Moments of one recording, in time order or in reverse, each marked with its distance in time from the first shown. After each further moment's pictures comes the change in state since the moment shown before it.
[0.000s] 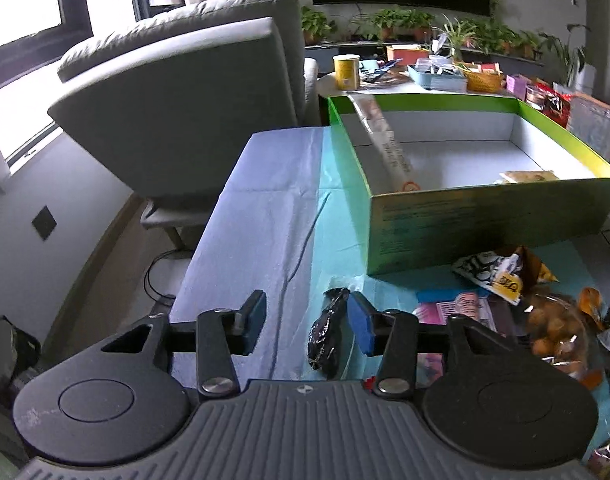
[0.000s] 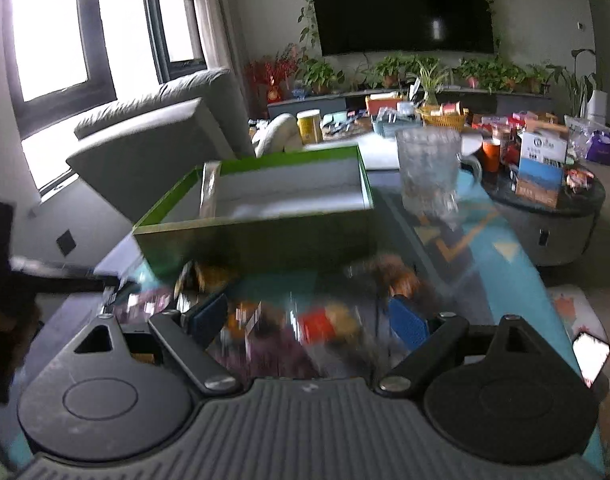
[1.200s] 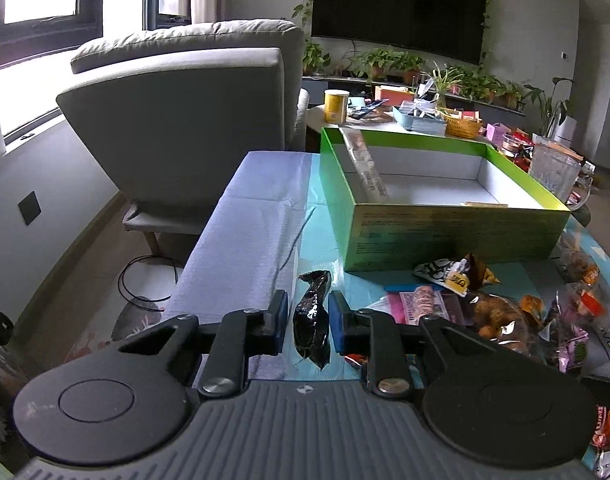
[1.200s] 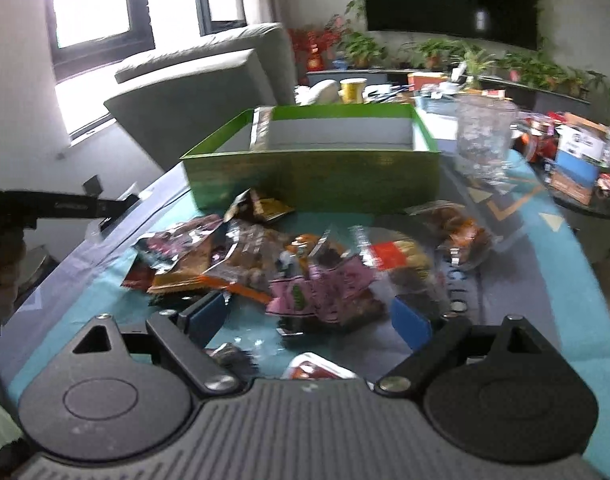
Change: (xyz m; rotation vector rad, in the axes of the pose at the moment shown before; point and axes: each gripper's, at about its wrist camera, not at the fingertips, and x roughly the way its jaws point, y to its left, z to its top) left arm -0.051 0.018 -0.023 -0.097 -0.103 -0.105; right arm 0.015 0.036 -0.031 -0.128 0.082 0.076
